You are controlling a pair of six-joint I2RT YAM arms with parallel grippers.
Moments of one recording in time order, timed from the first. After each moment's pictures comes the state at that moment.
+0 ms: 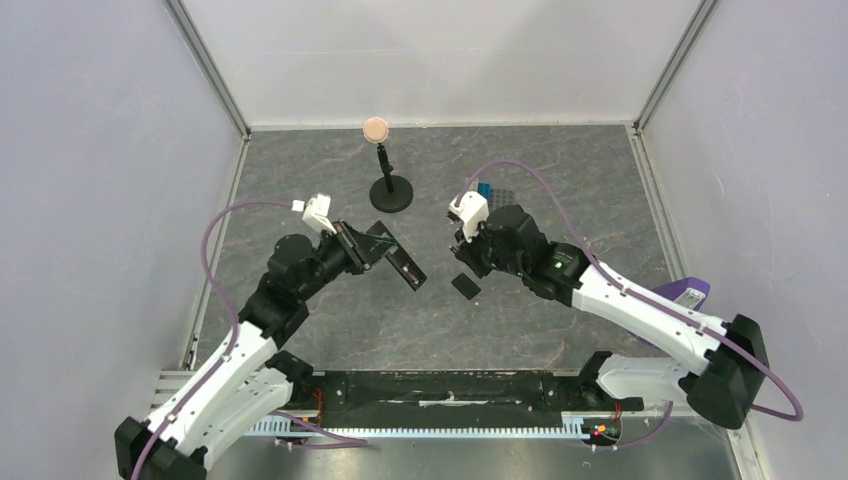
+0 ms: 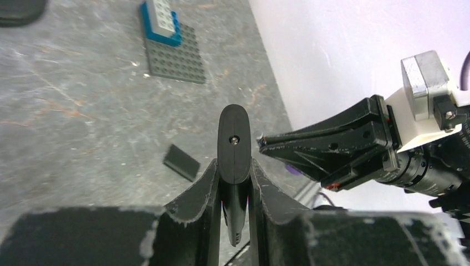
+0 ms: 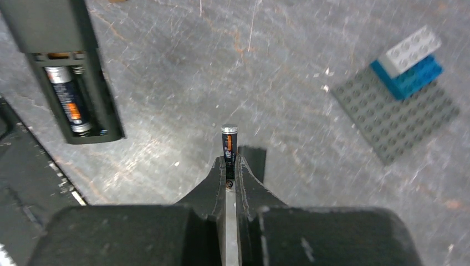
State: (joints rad) left arm -0.49 0.68 0.57 -0.04 0.19 -0.81; right arm 0.85 1.21 0.96 -0.28 0.01 -0.04
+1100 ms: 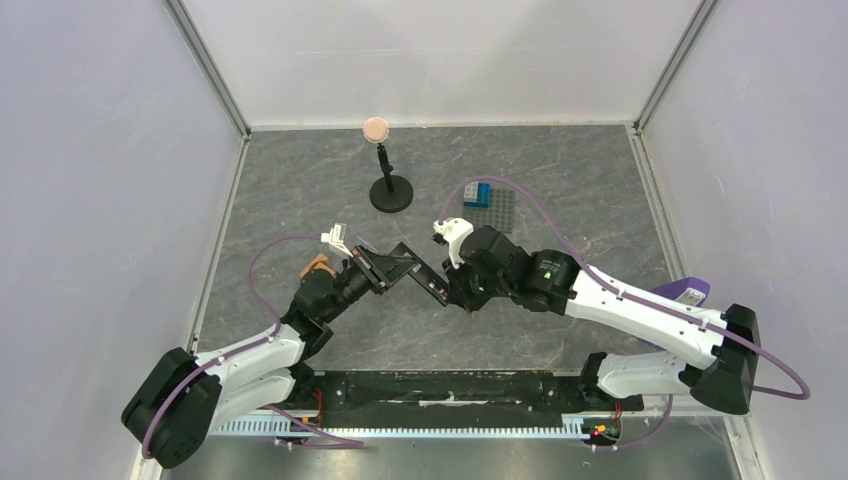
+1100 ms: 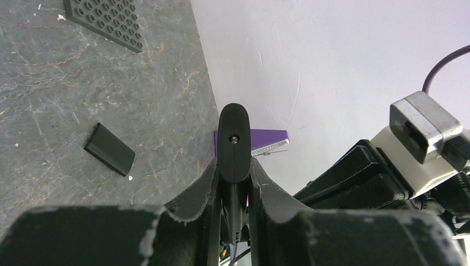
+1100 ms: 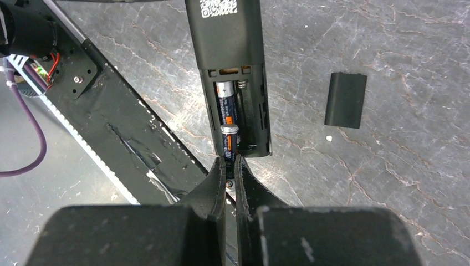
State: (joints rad) left arm -0.63 0.97 0.17 0.84 0.18 -1.24; right arm 1.04 1.22 1.07 -0.64 0.00 0.33
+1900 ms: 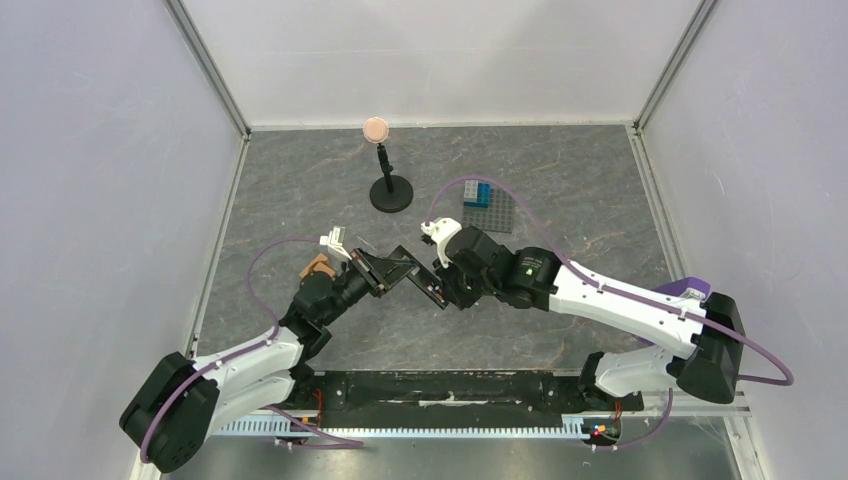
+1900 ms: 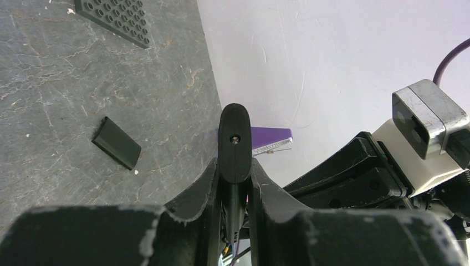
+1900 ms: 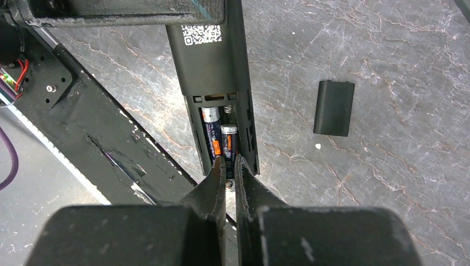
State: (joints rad) left arm -0.63 0.95 0.15 0.82 0.18 -1.24; right arm 1.07 1.31 1.12 -0.64 0.08 0.32
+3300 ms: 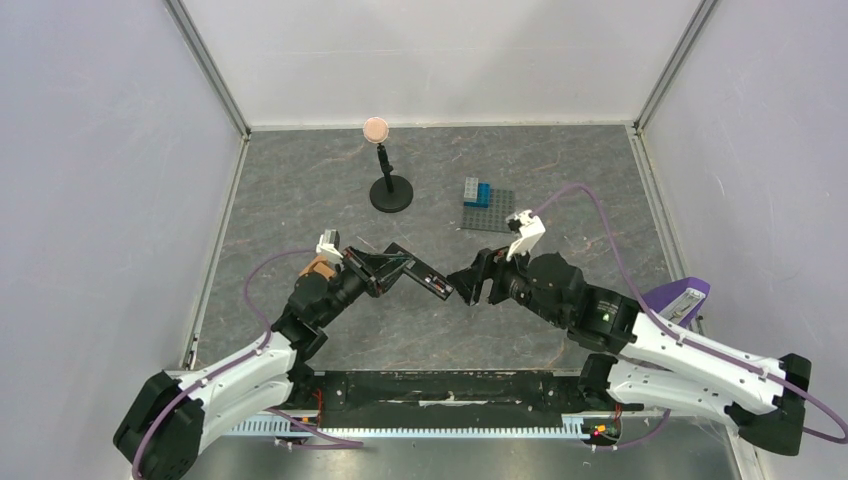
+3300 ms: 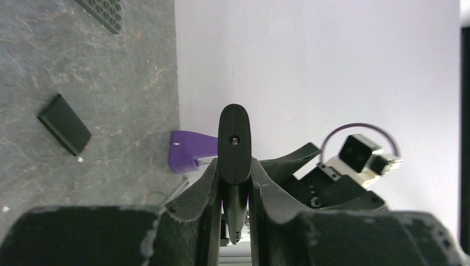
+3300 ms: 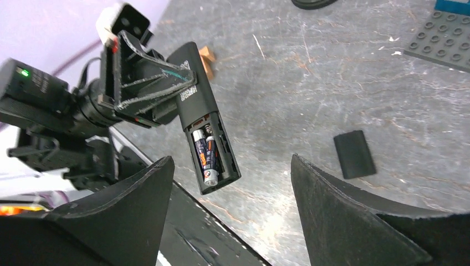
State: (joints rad) left arm -0.63 0.83 0.16 0.70 0.13 -1.49; right arm 1.06 0.85 0.79 -0.26 0.28 0.61
